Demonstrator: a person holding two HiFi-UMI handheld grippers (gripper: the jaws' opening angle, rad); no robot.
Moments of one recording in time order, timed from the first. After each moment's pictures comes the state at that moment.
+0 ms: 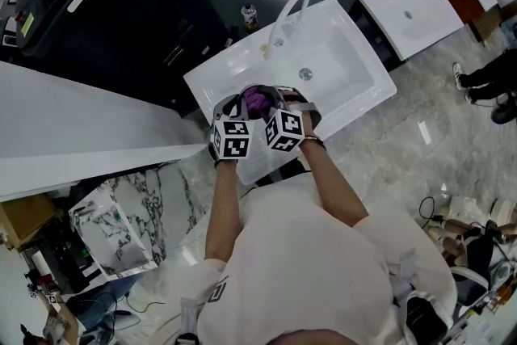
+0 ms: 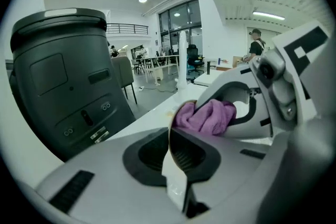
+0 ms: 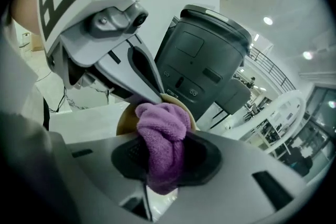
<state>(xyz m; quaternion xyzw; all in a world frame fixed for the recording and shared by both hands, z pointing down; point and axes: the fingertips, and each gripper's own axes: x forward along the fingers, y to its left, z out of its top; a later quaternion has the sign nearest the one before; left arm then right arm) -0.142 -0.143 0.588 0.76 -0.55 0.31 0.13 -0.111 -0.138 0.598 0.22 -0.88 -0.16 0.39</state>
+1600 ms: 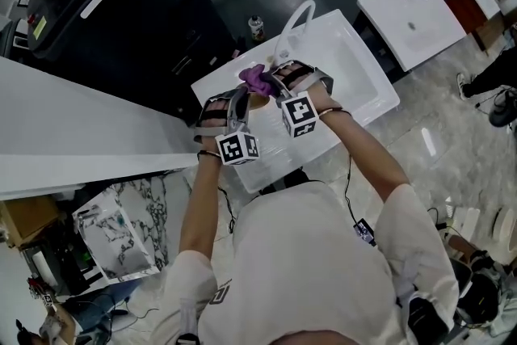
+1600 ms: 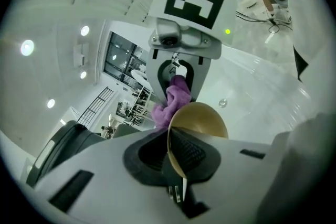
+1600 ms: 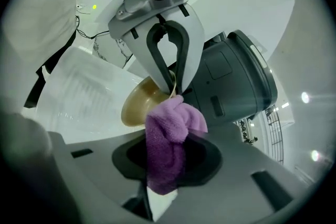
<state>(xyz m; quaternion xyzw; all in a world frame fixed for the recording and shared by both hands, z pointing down) -0.119 -0.171 0.533 0.71 -0.41 0.47 -0.33 -0.103 -0.190 0.559 0.08 -0.78 -0.45 0.44</state>
